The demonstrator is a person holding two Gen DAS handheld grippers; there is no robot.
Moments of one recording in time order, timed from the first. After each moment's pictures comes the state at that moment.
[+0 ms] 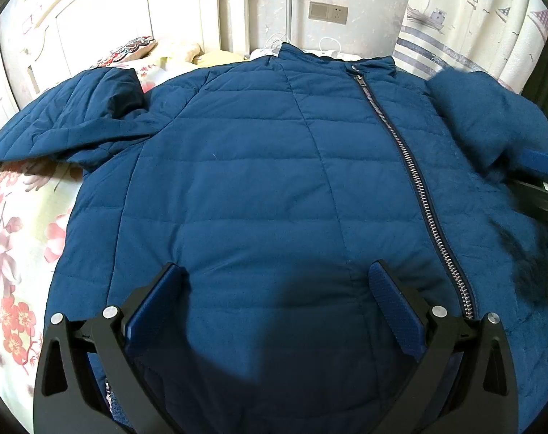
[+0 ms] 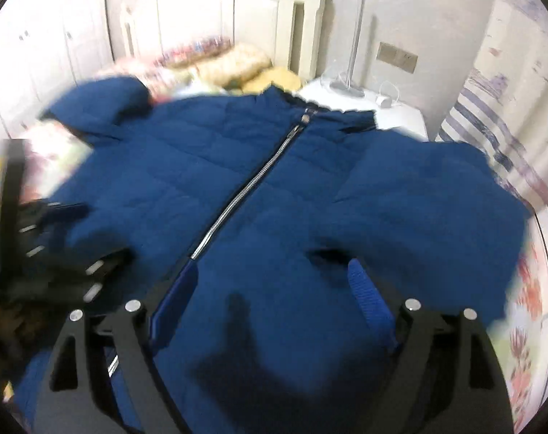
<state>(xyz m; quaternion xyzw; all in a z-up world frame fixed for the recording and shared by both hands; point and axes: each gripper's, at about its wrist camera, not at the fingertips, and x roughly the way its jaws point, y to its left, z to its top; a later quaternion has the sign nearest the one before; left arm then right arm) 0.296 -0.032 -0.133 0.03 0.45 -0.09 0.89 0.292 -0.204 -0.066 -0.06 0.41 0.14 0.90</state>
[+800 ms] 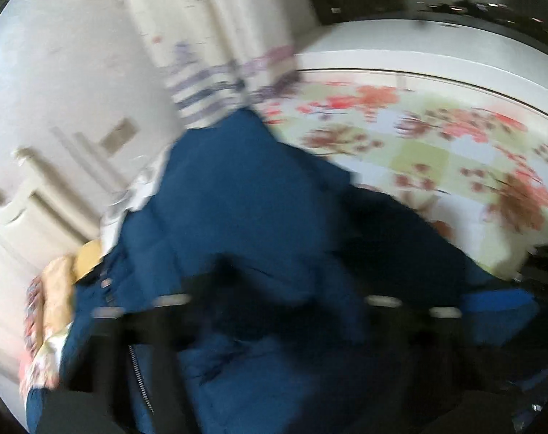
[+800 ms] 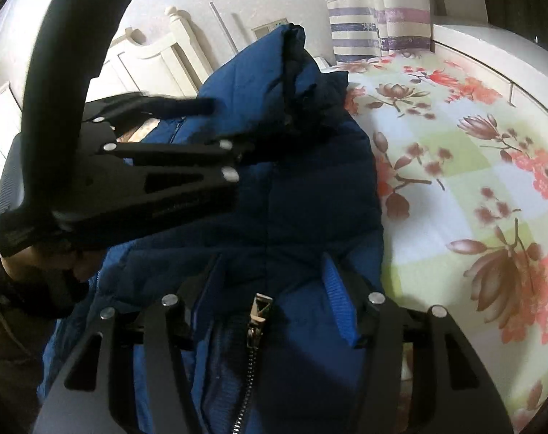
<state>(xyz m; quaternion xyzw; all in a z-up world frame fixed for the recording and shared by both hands) 0.283 -0.316 -0.085 0.34 0.28 -0.36 0.82 0.193 -0.333 -0.126 0.19 0.39 0.02 0.90</state>
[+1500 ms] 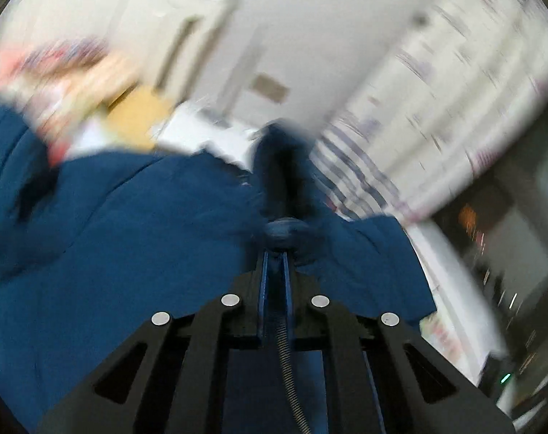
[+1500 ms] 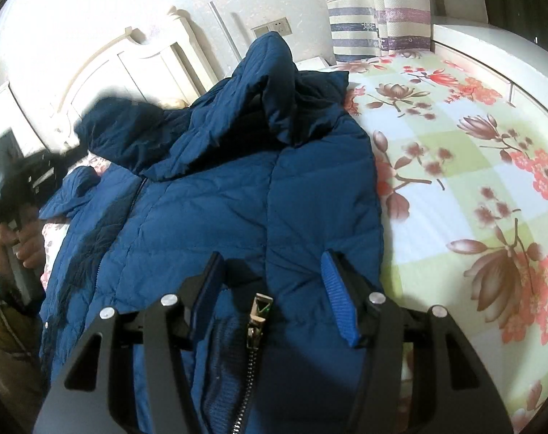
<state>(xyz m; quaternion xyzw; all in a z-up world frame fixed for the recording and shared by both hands) 0.365 -0.007 -0.062 -0.22 0.36 -0.24 0.88 0.189 -0.331 -0.125 0.19 0.39 0.03 0.90</state>
